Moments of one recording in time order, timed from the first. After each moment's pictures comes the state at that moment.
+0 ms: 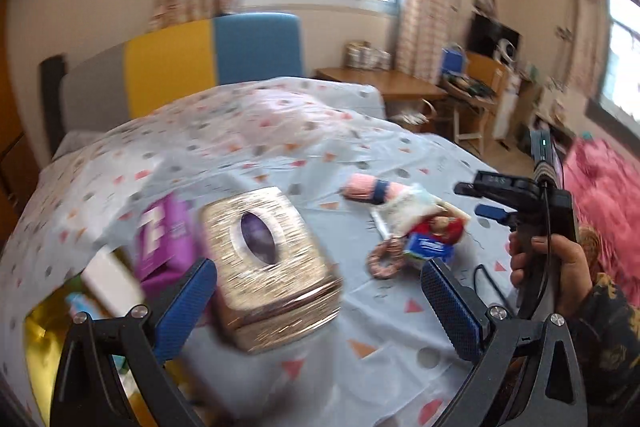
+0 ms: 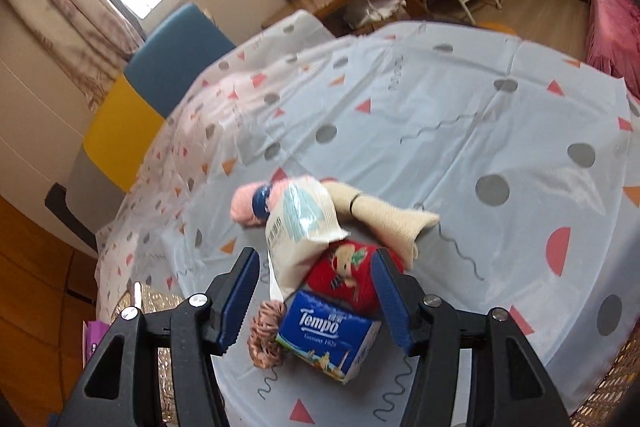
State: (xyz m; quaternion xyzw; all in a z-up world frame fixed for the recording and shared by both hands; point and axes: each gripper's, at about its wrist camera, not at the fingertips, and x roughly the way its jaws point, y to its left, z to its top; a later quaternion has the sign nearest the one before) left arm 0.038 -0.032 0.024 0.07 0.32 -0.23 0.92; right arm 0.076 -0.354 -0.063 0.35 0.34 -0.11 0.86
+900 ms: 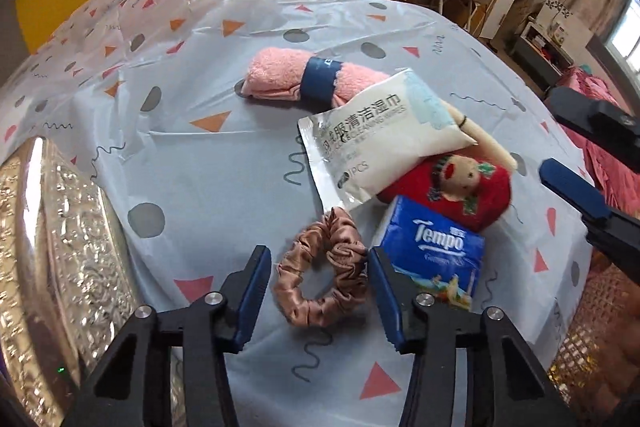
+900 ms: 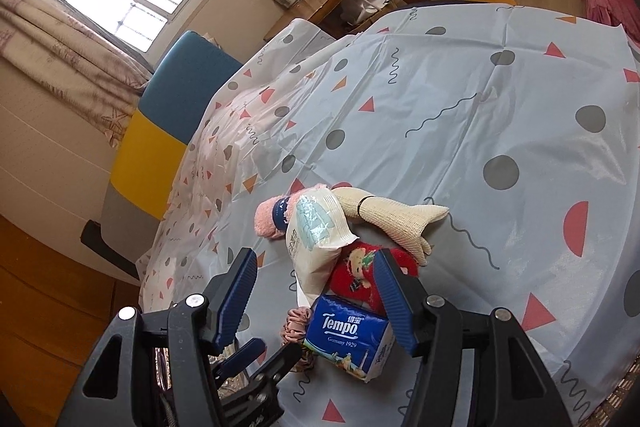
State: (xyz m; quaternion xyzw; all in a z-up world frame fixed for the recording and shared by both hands) left arm 0.165 -0.184 -0.118 0.10 0.51 -0.26 0.81; right arm 0.070 -0.369 -0.075 0.43 0.33 -0.07 0.84
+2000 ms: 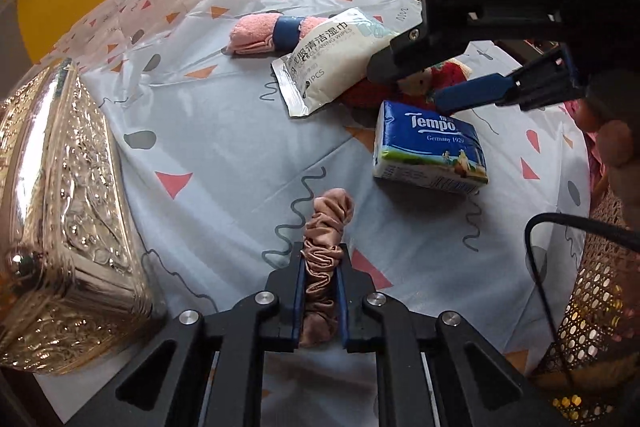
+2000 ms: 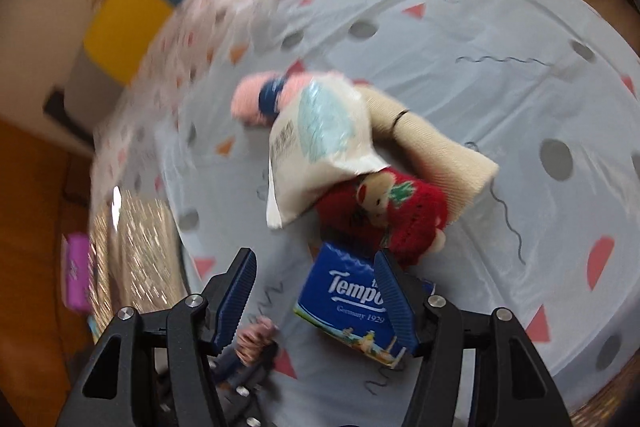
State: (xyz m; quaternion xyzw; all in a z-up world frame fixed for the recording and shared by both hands) left arm 0.079 -0.150 -0.139 0.13 0.48 -0.28 0.82; right arm 0.134 -0.328 -0.106 0.26 0.55 0.01 0.79
